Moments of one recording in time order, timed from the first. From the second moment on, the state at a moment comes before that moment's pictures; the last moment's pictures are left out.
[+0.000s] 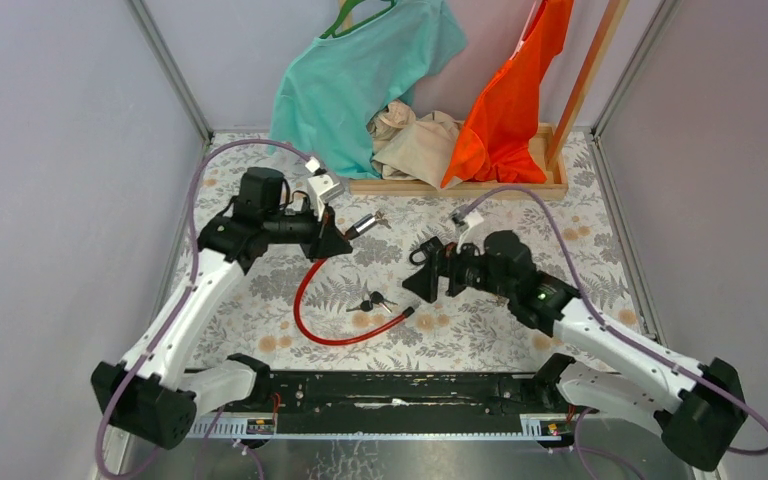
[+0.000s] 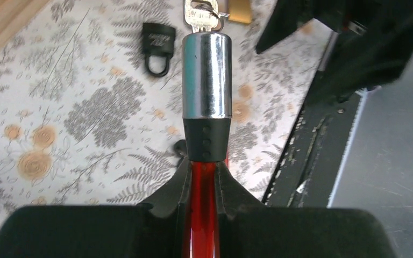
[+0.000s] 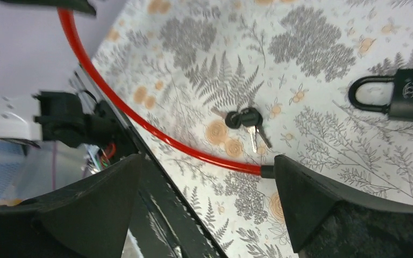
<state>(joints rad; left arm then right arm) -0.34 1.10 1.11 -0.67 0.81 0.19 0.74 0.91 0.66 -0.10 -0.30 0.52</state>
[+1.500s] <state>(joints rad) -0.23 1.50 0.96 -0.39 0.27 0.21 1.00 1.76 0.92 0.06 -0.05 0.18</state>
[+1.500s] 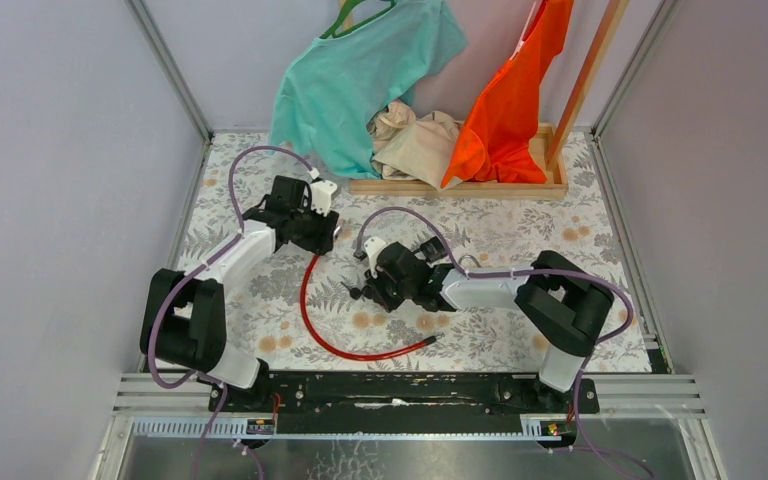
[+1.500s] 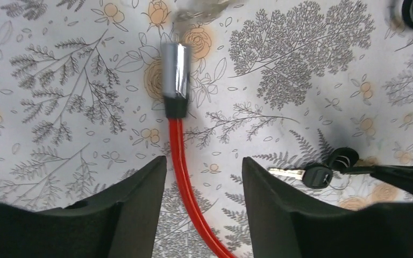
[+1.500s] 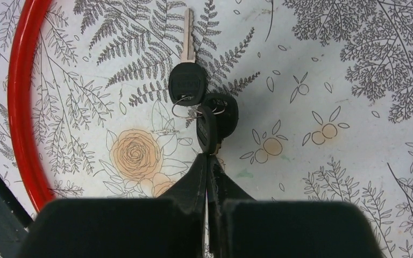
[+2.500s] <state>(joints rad) -0.28 1.50 1.12 -1.17 1.14 1.11 1.00 1.24 0.88 -0.10 -0.17 0.22</state>
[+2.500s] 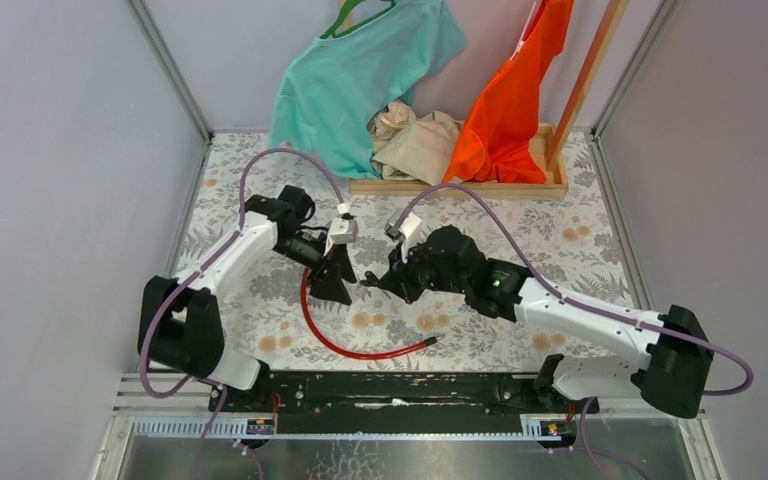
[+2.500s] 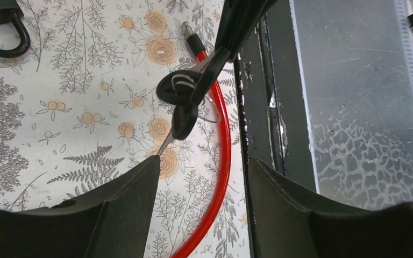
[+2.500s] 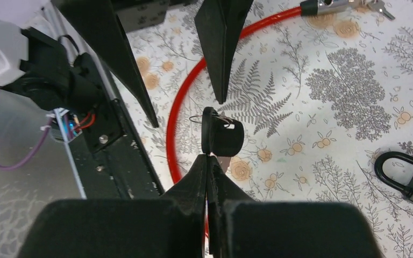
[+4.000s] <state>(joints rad) -0.41 1.14 1.02 -0.92 0.96 0.85 1.00 1.11 0.95 -0.19 -0.26 0.36</state>
